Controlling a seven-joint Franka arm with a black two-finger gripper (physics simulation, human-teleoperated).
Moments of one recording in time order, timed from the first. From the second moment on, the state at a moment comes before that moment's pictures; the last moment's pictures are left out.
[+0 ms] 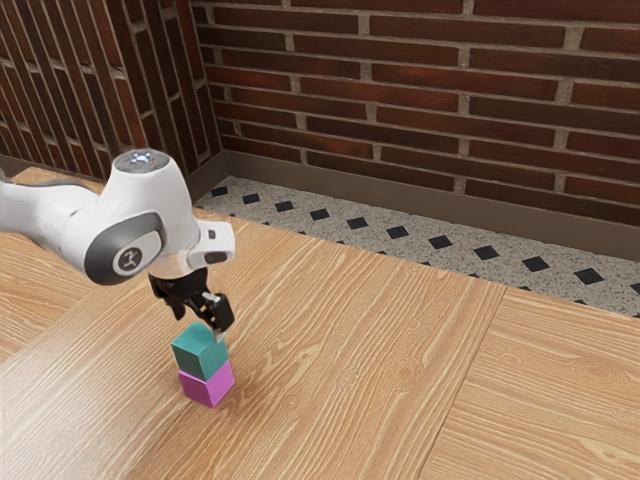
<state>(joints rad) -0.21 -0.18 0.13 -2.45 0.14 2.36 -0.08</state>
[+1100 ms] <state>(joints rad) -0.21 -0.12 0.12 -2.51 0.13 2.48 -0.15</state>
